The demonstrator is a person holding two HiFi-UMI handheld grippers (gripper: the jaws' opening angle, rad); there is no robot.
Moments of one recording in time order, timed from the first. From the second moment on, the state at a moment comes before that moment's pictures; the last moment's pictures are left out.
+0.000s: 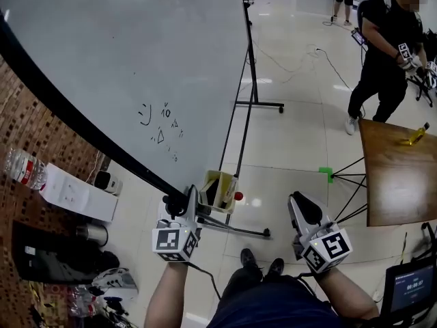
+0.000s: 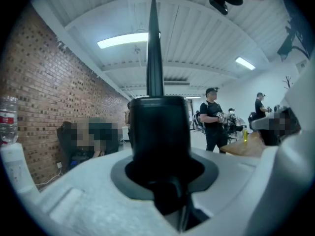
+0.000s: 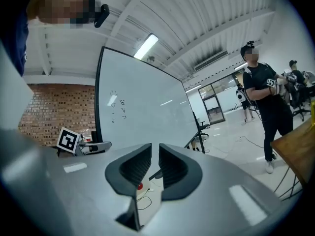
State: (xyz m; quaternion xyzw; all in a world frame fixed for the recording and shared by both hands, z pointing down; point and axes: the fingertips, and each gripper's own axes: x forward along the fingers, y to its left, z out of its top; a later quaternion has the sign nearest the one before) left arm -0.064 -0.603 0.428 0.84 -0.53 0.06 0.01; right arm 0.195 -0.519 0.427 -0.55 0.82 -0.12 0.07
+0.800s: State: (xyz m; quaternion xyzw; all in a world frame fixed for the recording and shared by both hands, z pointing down) left arm -0.076 -0.529 0.422 0.85 -0.52 0.04 0.00; right arm 0.111 -0.451 0.419 -0.55 0.83 -0.12 0.02
